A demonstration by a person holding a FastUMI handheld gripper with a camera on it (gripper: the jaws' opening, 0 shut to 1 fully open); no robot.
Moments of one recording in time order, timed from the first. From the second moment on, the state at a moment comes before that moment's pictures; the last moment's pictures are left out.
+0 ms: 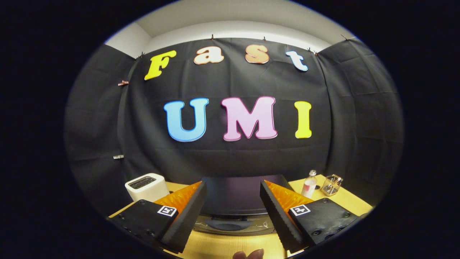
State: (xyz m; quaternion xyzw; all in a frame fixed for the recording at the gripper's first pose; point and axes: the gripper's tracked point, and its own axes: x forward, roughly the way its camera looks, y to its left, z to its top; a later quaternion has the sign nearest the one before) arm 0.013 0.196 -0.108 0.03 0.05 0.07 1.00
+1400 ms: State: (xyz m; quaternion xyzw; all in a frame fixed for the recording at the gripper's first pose) arm -0.002 0.203 -0.230 0.01 0.16 0.04 0.99
